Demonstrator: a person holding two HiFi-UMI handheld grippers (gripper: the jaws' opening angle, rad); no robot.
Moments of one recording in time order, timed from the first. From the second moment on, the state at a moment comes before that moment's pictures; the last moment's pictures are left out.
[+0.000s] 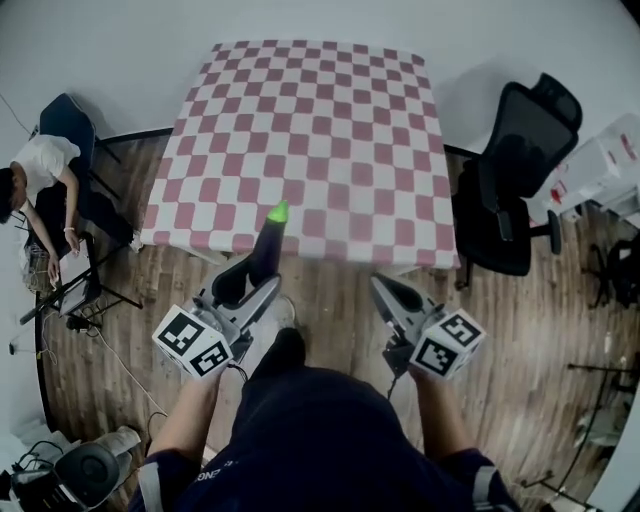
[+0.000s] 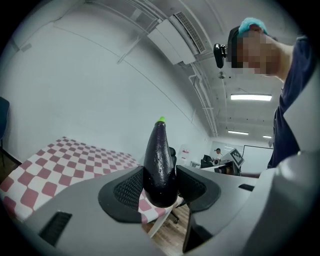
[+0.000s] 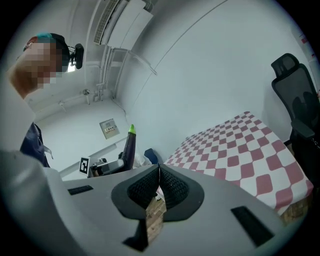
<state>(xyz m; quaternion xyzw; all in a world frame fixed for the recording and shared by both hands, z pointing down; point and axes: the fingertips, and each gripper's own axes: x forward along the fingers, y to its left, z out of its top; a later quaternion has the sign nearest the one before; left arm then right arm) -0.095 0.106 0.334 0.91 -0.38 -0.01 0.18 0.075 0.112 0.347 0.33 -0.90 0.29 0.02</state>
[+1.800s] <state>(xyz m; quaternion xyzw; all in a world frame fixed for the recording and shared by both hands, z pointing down) -0.081 -0.186 0.525 0.87 -0.38 0.16 0.27 0.080 -0.158 0.449 0.36 -0.85 0.37 0.07</state>
